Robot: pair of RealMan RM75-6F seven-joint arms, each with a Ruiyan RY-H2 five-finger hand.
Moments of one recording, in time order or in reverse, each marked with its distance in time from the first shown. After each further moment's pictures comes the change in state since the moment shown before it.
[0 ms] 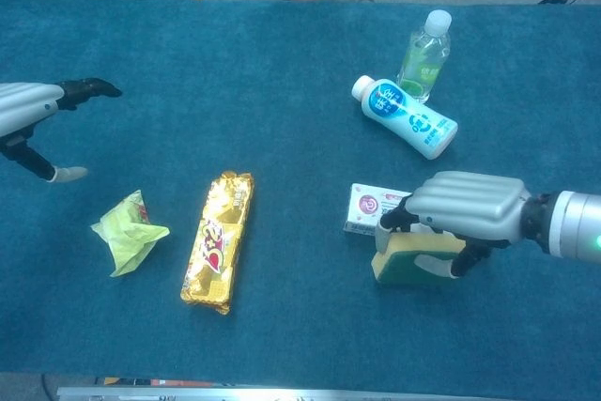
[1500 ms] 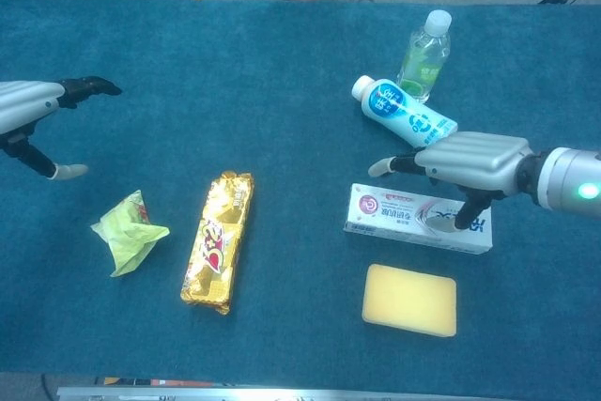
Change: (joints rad) left arm -0.005 -0.003 -0.005 0.018 -0.001 -0.011 -0.014; right arm 0.059 -0.007 0.083 0.026 0.325 -0.071 -0.157
